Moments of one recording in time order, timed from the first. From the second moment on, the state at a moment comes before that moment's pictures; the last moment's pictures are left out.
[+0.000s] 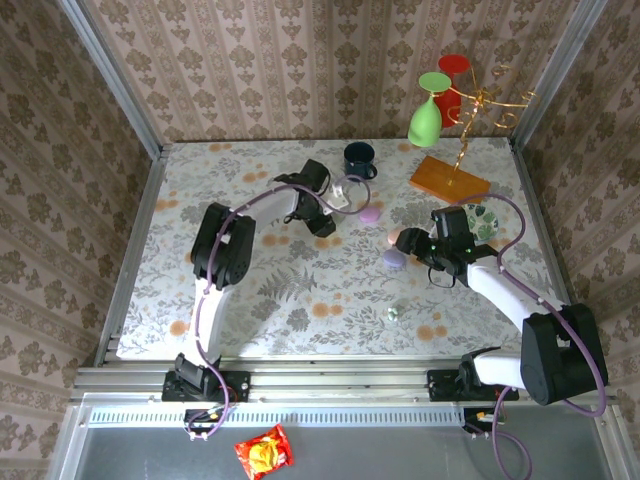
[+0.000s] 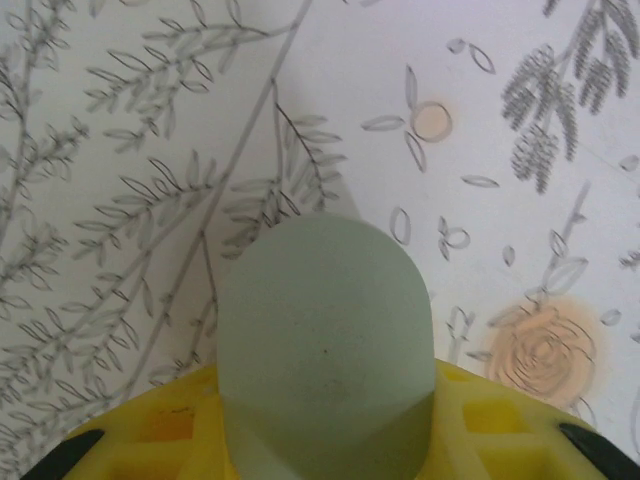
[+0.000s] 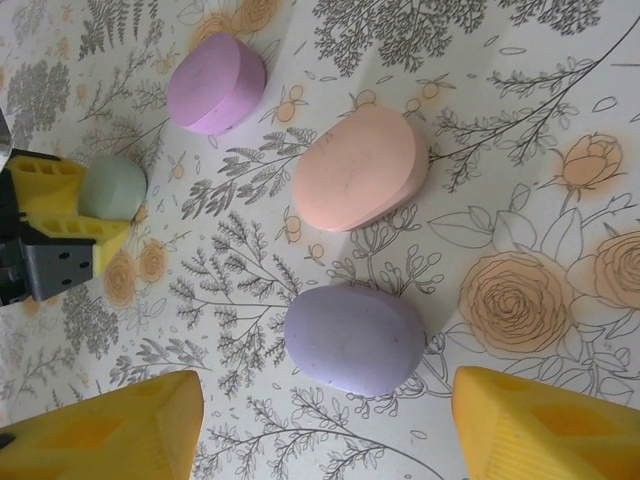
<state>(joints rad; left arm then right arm) -0.58 2.23 1.71 -0.68 0.23 0.54 0.19 1.28 0.68 -0.25 -0.21 0.66</state>
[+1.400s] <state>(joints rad) -0.63 1.60 1.02 -0.19 0.51 0.53 0.41 1.60 0.91 0.07 -0.71 0.86</state>
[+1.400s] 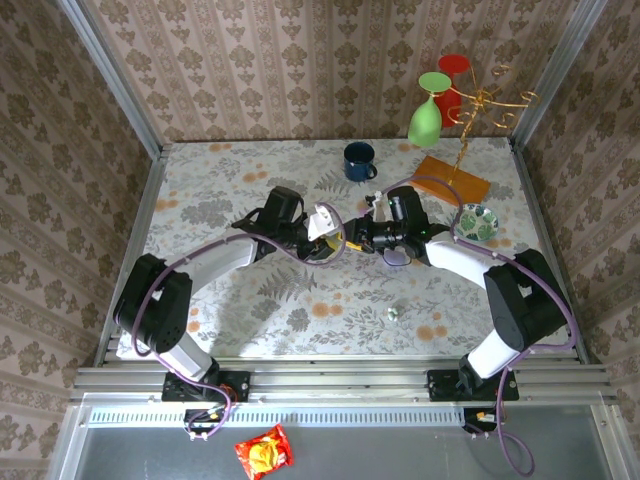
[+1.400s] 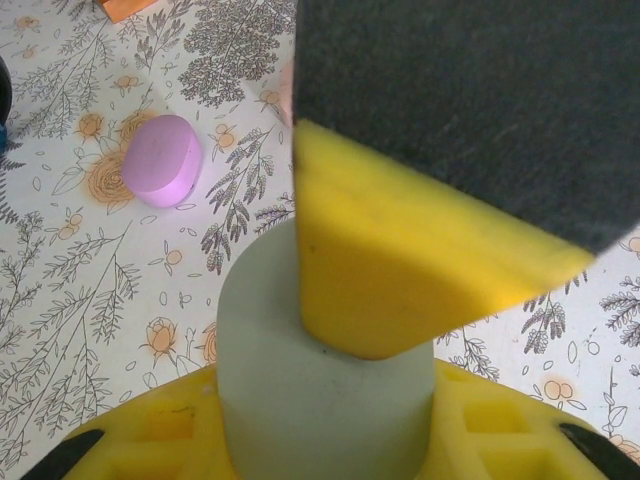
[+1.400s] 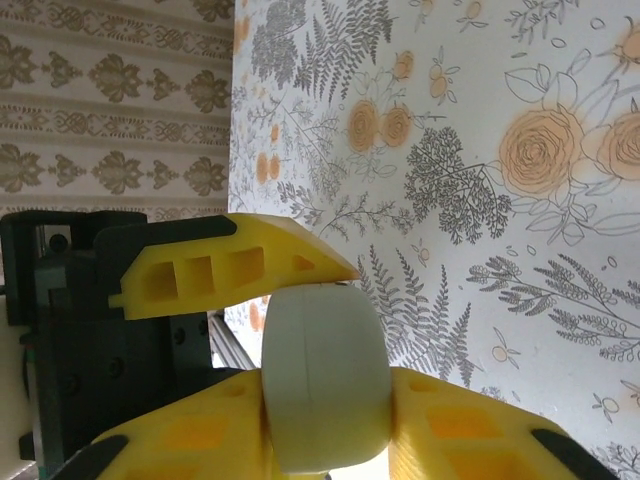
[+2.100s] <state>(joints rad) -0.53 1.45 0.59 0.73 0.67 0.15 0.37 1.54 0.84 0.43 -0.82 1.15</state>
